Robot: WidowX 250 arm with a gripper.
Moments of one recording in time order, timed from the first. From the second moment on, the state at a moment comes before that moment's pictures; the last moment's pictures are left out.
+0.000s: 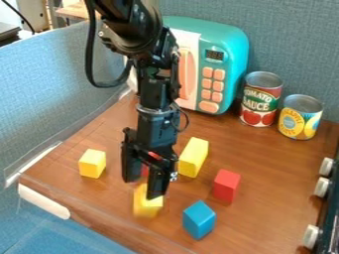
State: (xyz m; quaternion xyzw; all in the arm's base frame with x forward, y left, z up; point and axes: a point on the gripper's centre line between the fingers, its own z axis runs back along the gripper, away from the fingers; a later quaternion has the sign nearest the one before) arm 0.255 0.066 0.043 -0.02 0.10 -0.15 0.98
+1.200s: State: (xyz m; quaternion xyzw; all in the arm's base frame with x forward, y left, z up) arm 0.289 0.073 0.130 0.01 -0.07 -0.08 0.99
